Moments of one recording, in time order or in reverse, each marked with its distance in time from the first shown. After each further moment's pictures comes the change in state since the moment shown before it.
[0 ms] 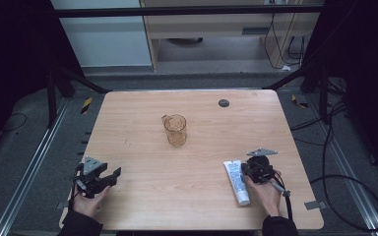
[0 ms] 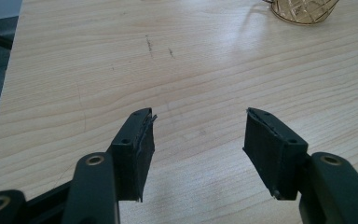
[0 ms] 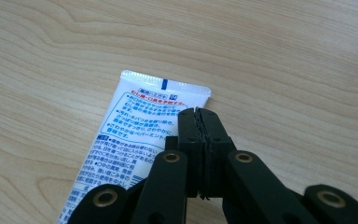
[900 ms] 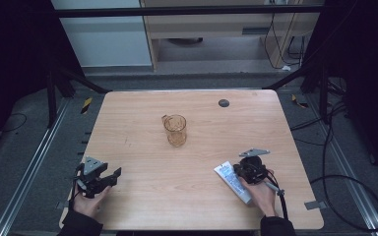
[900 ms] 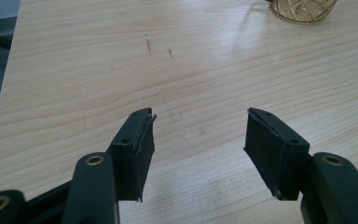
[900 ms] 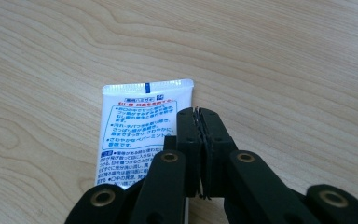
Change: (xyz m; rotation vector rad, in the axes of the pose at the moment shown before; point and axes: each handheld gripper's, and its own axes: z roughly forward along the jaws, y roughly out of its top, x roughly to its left) left arm 0.000 0.000 0.000 -0.002 -0.002 0.007; right arm 0.017 0.006 0.003 0.004 0.068 -0.051
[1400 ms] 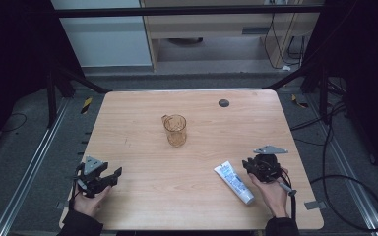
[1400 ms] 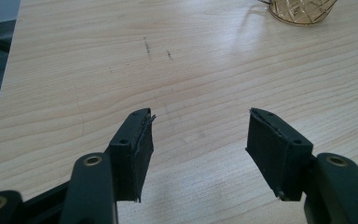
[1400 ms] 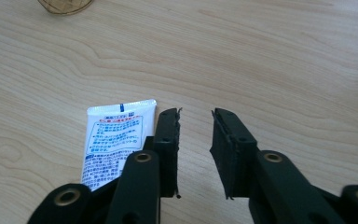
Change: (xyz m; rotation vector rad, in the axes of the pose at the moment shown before) left arm 0.000 0.000 0.001 -0.012 -0.002 0.008; right arm -0.020 0.003 -0.039 -0.091 -0.045 0.049
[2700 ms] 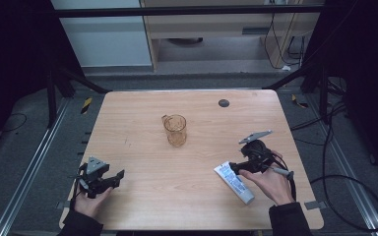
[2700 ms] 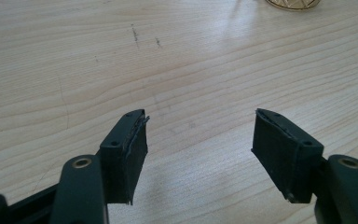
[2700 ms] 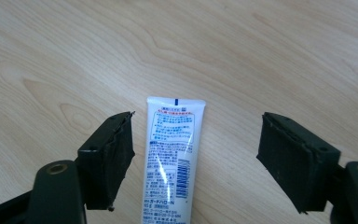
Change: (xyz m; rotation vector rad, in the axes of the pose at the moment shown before) left arm -0.001 -0.001 0.004 0.056 -0.038 0.001; right arm 0.039 0.059 -0.025 0.215 0.072 -0.174
